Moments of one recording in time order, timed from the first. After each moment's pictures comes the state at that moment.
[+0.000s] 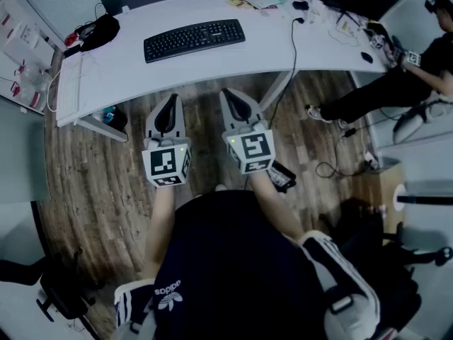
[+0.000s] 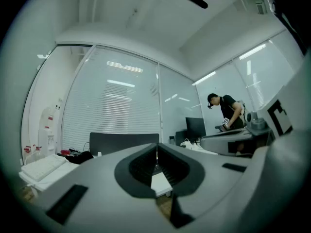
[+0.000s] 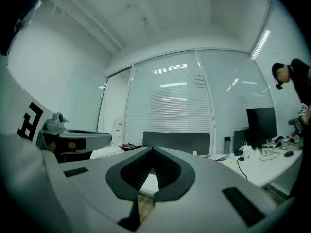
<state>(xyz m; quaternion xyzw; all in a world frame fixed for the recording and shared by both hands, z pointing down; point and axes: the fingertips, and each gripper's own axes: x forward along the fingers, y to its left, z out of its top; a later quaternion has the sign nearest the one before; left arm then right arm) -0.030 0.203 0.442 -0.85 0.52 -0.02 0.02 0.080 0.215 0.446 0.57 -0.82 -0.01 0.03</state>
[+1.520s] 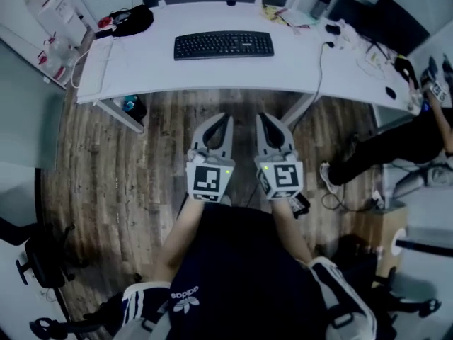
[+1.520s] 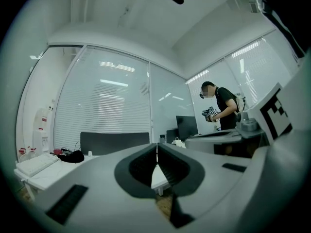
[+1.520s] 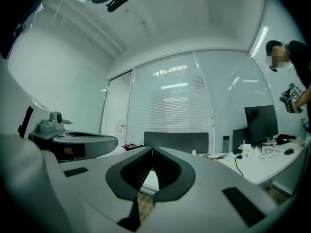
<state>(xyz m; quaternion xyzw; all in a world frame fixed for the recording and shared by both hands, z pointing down) 0.054 0.242 0.453 -0.86 0.51 -0.03 0.04 0.133 0.239 0.460 0.54 -0.84 -0.01 0.02</state>
